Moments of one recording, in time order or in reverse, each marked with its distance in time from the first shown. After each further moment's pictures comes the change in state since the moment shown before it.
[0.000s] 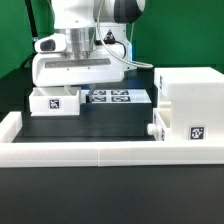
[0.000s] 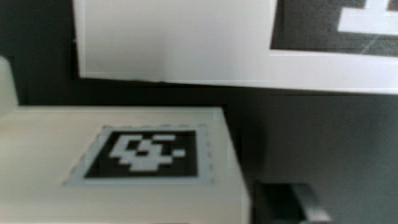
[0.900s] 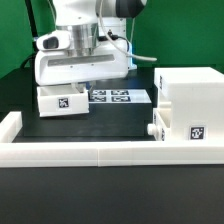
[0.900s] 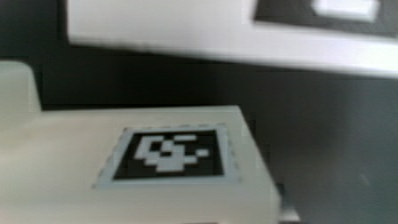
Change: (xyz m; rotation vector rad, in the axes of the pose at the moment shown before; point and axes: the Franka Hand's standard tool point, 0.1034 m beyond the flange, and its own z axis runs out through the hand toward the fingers) arm 0.021 -0.012 -0.014 0.028 -0.032 -0.088
